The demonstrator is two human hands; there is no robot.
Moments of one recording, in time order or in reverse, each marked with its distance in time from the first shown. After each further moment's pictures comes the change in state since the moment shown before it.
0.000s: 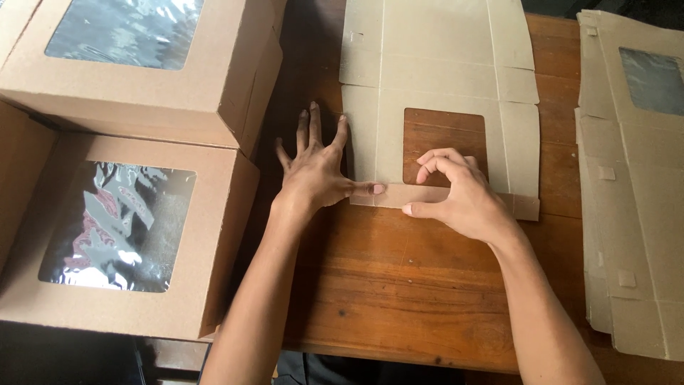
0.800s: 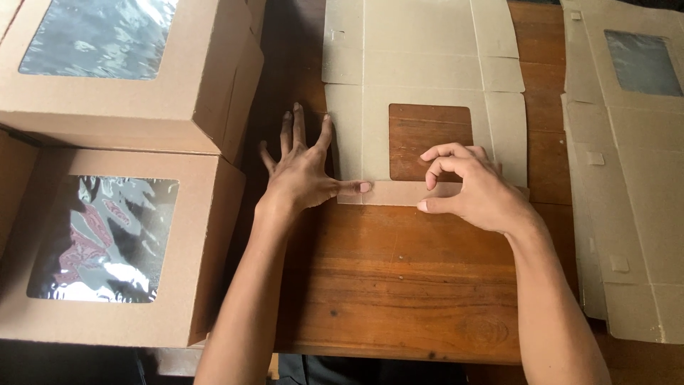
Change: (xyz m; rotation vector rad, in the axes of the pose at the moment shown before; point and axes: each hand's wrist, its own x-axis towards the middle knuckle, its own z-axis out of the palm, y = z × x) left_hand -0.005 0.007 -0.009 0.011 -0.052 -0.019; right_hand -0.009 0.012 -0.027 -0.102 -0.057 0.060
